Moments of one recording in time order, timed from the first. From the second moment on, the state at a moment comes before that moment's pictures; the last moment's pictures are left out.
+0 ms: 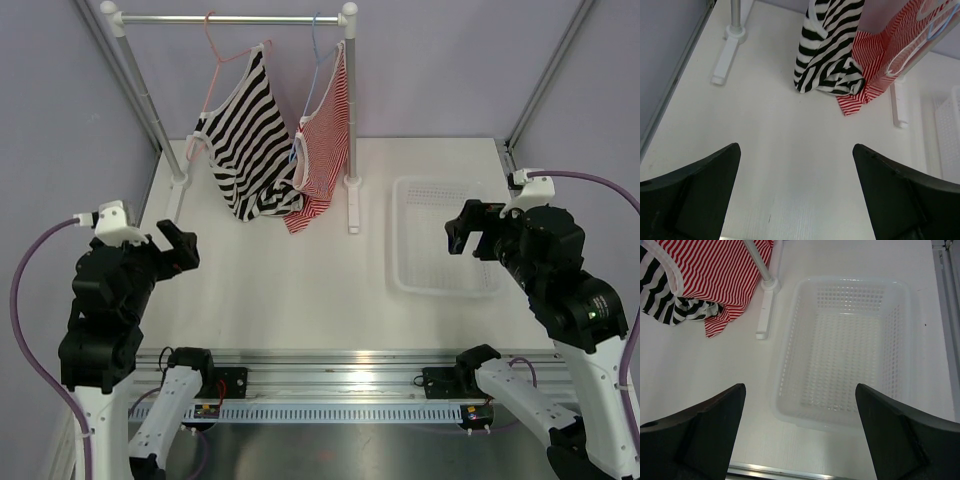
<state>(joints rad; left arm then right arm) -0.07 0.51 1.14 -0.92 -0.10 -0.28 0.38 0.79 1.37 -0.97 0.21 0.25</state>
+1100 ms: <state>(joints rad) -0.04 1.72 2.07 -0.63 0.22 0.02 0.38 0.69 1.26 -0.89 -0.15 0.30</state>
